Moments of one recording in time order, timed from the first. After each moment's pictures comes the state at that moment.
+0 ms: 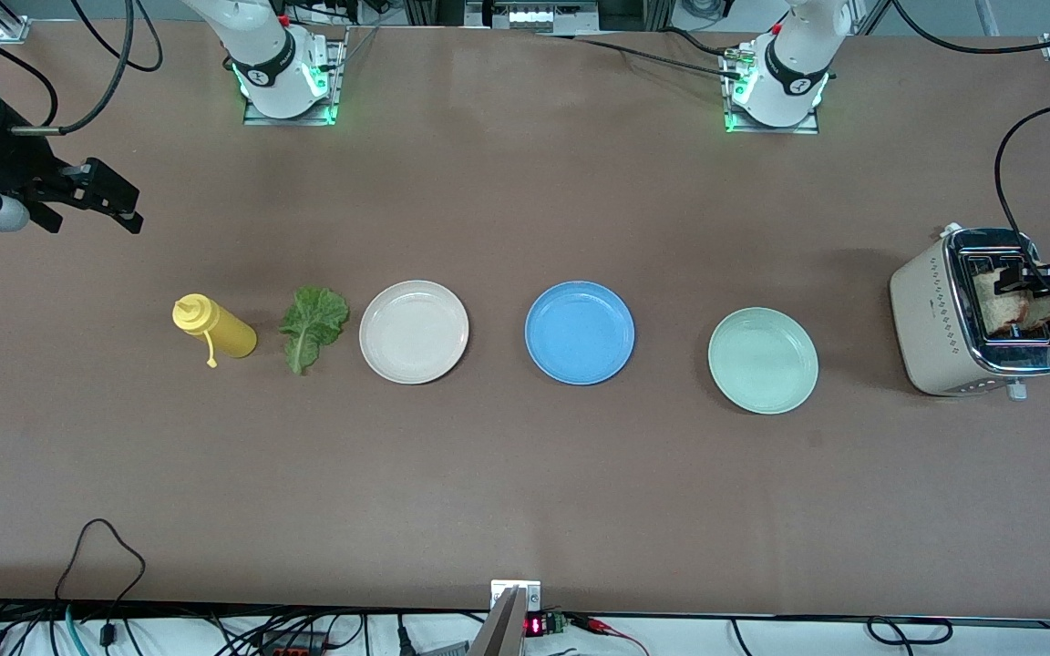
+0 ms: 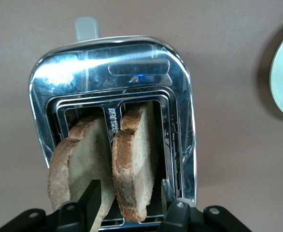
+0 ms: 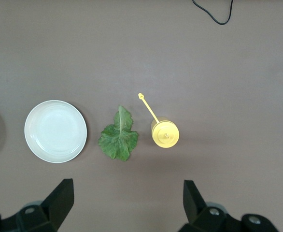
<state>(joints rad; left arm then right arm) 0.40 0.24 -0.03 -1.85 0.10 1.93 0.40 0.05 -0.03 0.04 -1.64 0.00 1.68 0.10</state>
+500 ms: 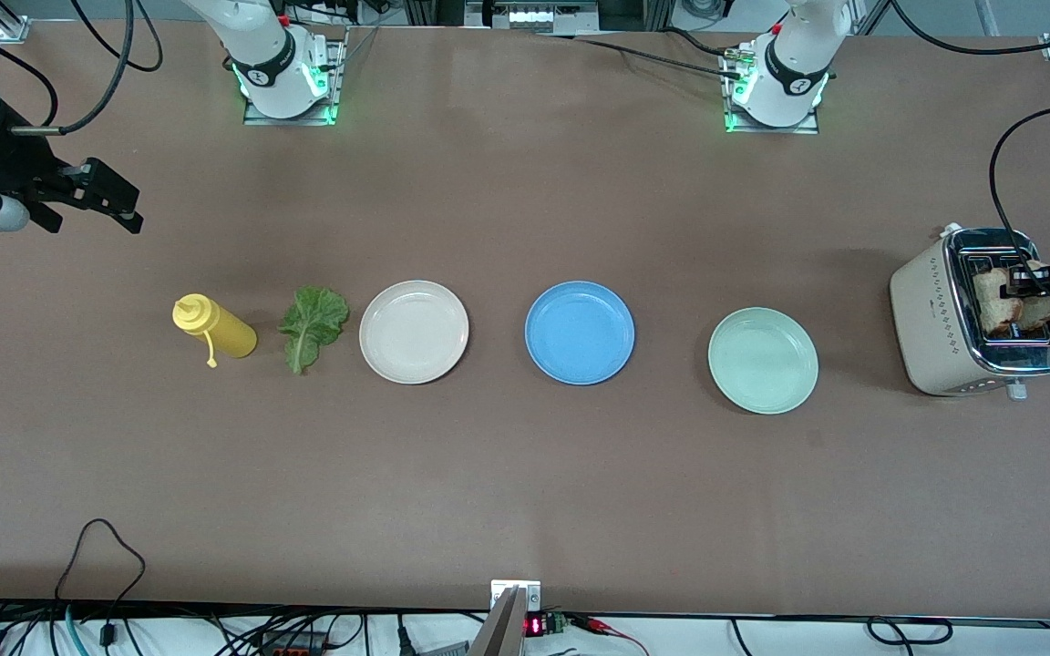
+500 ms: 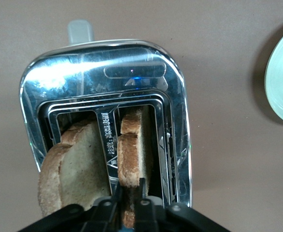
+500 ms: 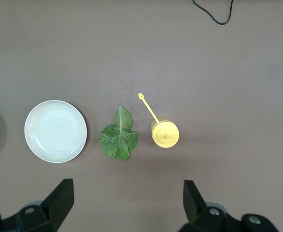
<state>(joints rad) 0.40 0.24 -0.03 -1.86 0.08 1.94 0.41 0.05 -0.03 0.04 -1.64 0.00 1.68 0.10</state>
